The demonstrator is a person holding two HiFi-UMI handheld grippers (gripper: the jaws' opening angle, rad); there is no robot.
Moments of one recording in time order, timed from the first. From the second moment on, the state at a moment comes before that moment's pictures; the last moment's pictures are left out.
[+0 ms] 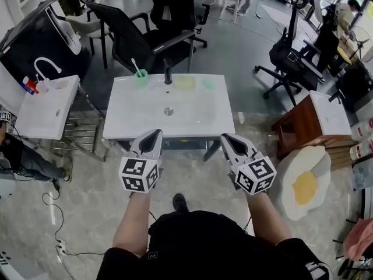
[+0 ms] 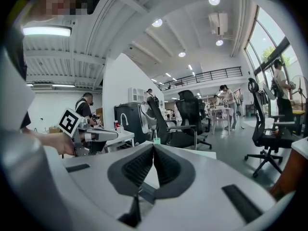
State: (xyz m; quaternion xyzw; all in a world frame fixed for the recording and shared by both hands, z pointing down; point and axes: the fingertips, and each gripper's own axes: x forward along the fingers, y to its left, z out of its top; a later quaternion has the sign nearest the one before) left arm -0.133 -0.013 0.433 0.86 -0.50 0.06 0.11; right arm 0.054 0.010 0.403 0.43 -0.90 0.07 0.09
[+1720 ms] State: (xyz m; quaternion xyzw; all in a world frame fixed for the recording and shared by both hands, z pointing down) left arm -0.135 -0.257 0.489 0.82 -0.54 0.11 0.18; right arm 0.025 -0.294 0.487 0.31 -0.93 0.10 0.18
